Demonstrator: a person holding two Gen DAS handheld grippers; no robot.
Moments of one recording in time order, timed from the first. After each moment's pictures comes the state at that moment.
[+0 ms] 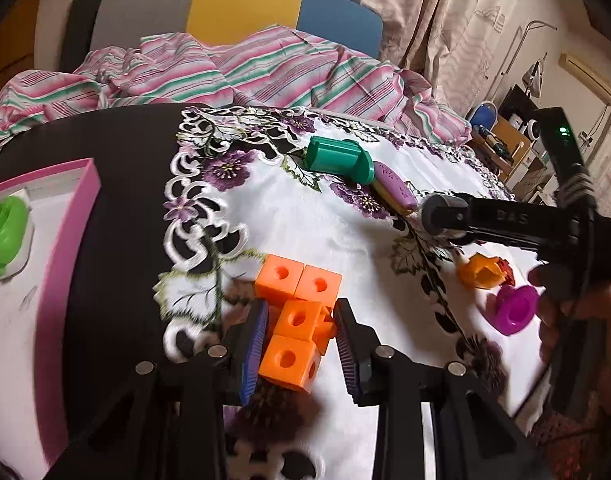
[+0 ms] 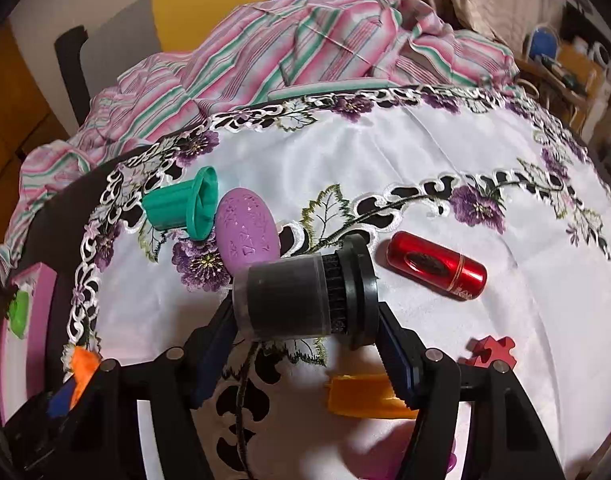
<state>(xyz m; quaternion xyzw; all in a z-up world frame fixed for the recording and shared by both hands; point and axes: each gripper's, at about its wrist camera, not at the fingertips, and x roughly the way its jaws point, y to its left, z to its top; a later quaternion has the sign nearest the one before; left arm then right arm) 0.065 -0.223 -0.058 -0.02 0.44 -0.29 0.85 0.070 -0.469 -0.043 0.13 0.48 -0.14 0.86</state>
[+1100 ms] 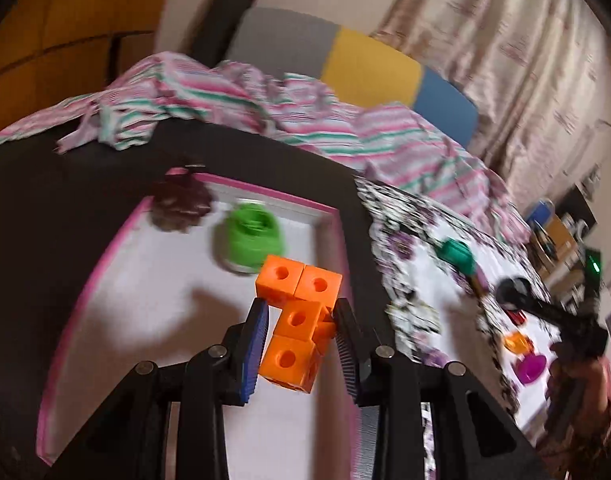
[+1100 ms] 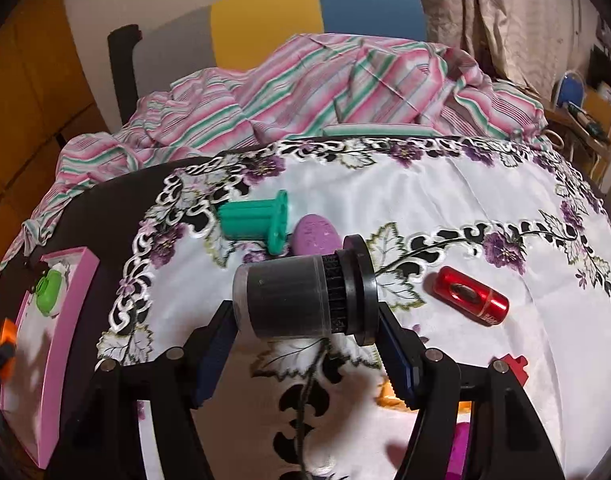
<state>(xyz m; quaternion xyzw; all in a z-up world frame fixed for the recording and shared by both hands) 0.070 -0.031 -0.021 -0.13 0.40 -0.13 0.90 0.062 -0.420 -0.019 0.09 0.43 -0.09 0.89</state>
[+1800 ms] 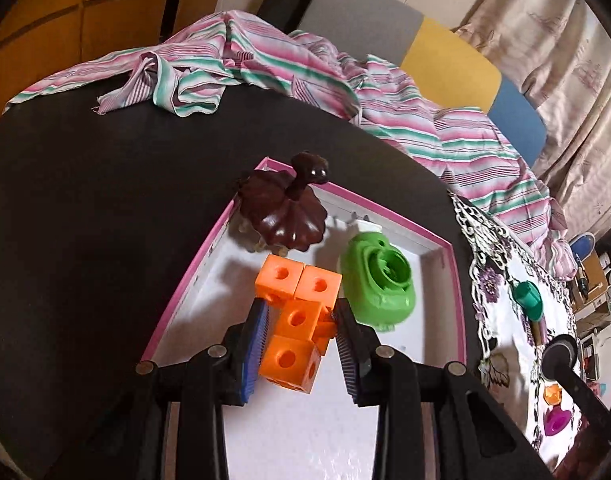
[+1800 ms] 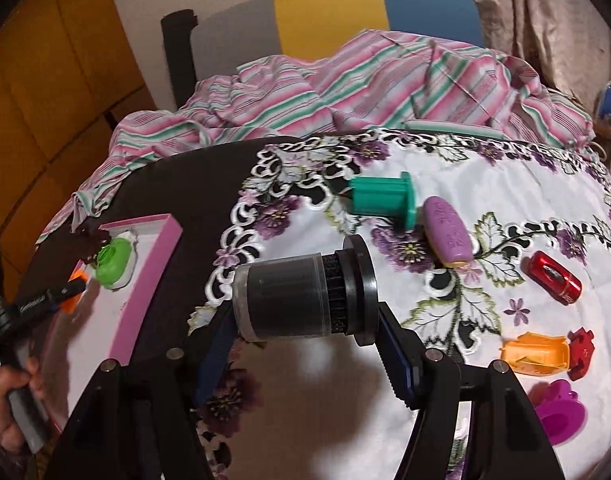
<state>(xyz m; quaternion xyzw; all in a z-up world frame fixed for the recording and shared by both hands) 0.142 0.014 -0.056 -0.16 0.46 -0.05 0.87 0.061 -0.333 -0.017 0.10 0.43 0.00 0.90</state>
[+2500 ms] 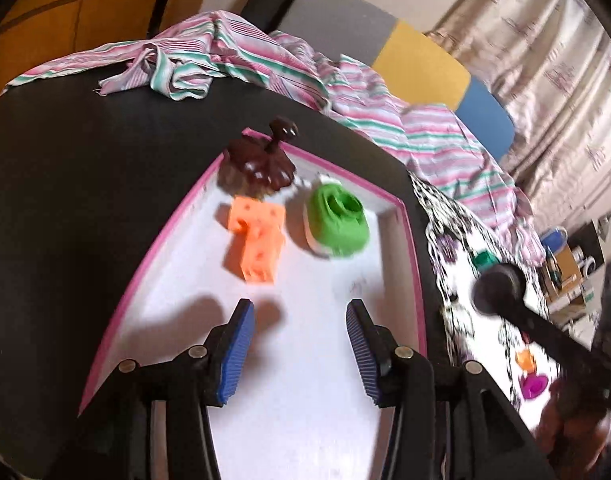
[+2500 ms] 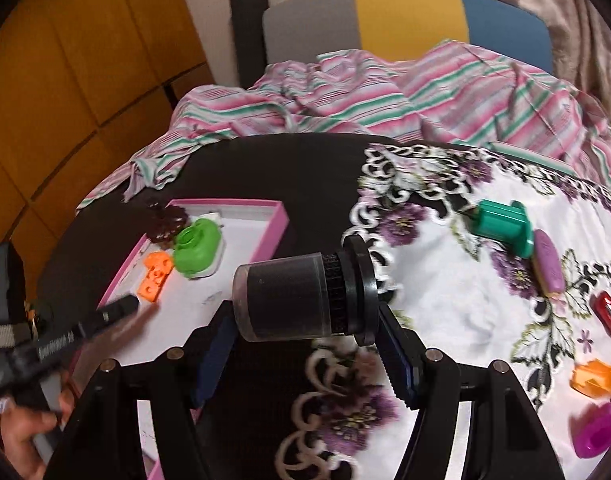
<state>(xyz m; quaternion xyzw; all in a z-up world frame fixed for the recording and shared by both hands) 0.073 0.013 -0.048 -0.18 0.45 -0.11 0.87 0.082 -0.237 -0.009 0.06 0.43 0.09 0.89</state>
